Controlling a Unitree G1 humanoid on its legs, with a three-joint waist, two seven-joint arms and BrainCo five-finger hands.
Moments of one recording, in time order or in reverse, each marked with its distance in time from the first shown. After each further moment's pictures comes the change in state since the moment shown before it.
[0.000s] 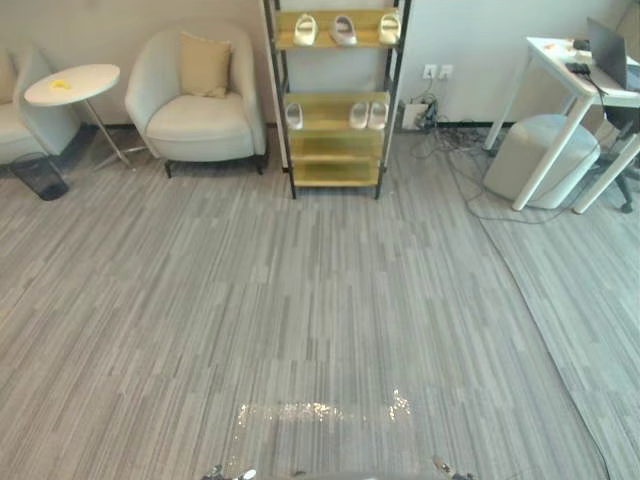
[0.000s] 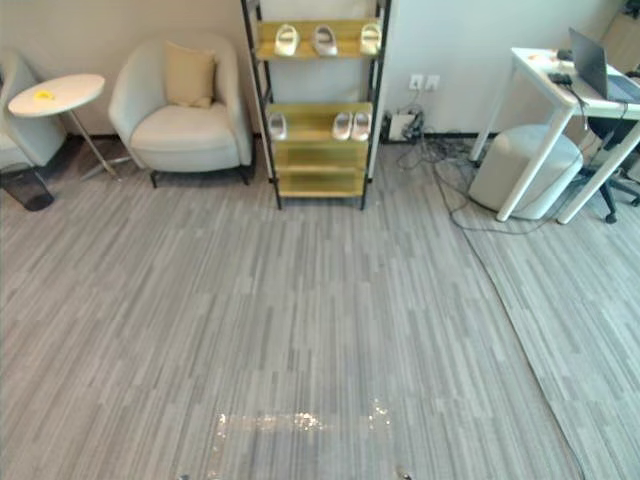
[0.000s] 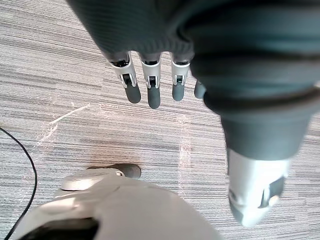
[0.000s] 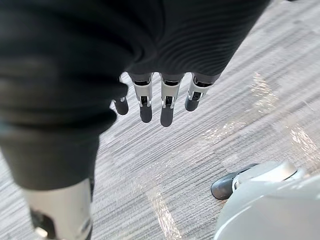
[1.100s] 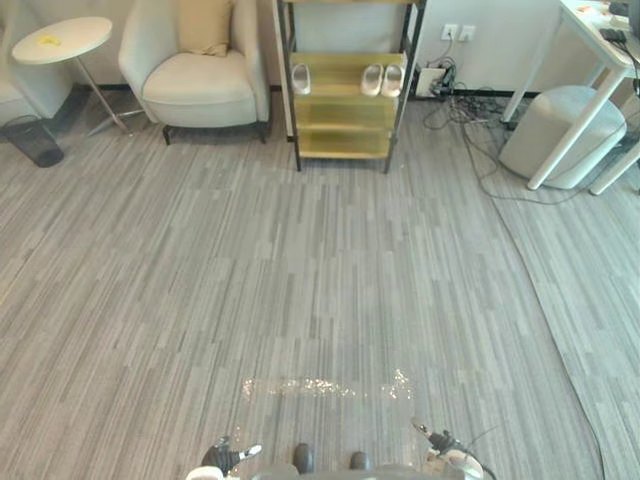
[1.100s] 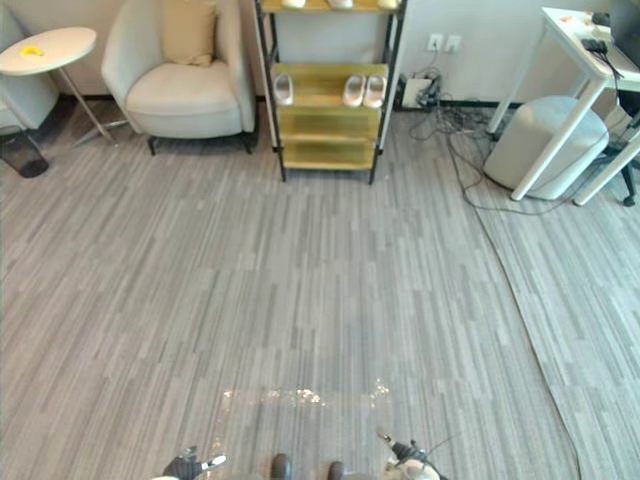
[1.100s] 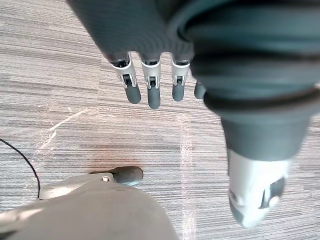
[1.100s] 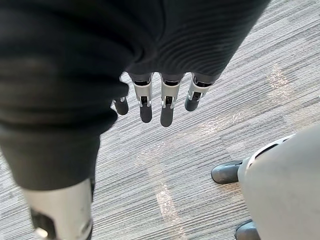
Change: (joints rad) left arm -0.072 -0.002 -0.006 0.008 0.057 0.000 0.000; right arm -0.114 0.020 0.001 0.026 -0.108 0.005 0.001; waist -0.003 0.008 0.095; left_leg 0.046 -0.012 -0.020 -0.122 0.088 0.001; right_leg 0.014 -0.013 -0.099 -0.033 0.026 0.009
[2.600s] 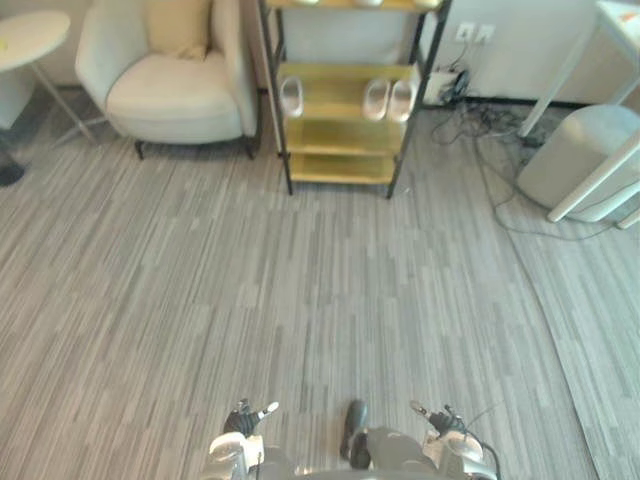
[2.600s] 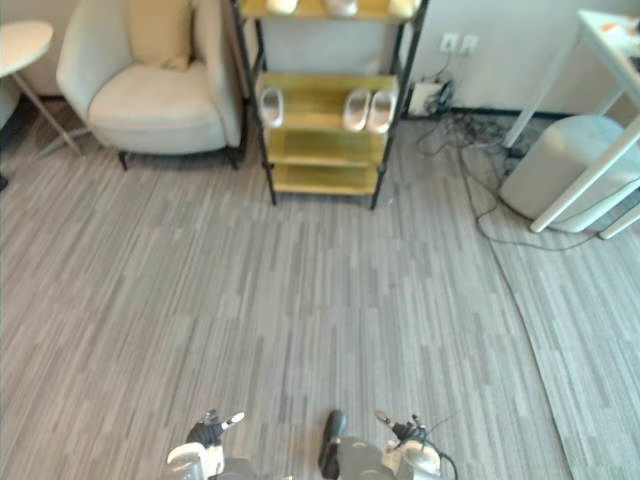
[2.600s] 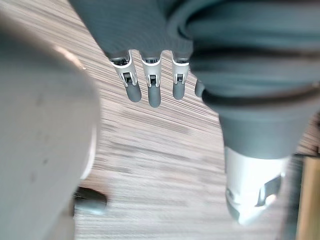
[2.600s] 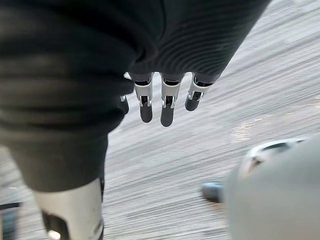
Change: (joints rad) left arm -0.072 -0.130 0.154 -0.118 -0.071 -0.020 0.017; right arm 0.016 0.029 0.117 -0.158 -0.002 -0.005 -0.021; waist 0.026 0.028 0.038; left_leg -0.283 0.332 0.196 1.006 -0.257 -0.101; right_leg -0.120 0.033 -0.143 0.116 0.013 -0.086
